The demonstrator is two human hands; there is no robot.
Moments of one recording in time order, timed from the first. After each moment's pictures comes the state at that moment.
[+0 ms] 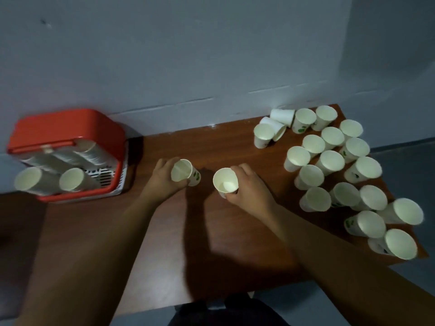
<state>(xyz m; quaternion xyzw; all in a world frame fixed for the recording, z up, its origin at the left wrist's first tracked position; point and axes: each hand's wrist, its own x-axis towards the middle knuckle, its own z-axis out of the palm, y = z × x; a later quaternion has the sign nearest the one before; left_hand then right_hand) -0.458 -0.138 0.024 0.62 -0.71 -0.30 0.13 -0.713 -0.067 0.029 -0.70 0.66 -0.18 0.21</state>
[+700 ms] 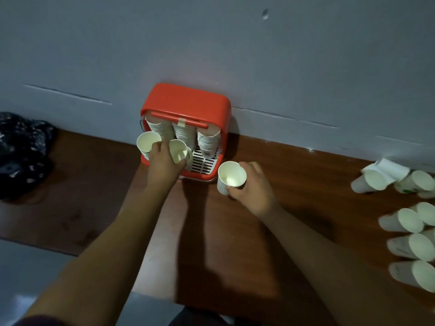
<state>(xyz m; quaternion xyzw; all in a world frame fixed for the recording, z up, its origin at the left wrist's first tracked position) -0.172 -0.150 0.024 0.79 -0.51 -0.20 0.28 -0.423 -0.136 0.052 -0.73 0.59 -0.19 0.29</state>
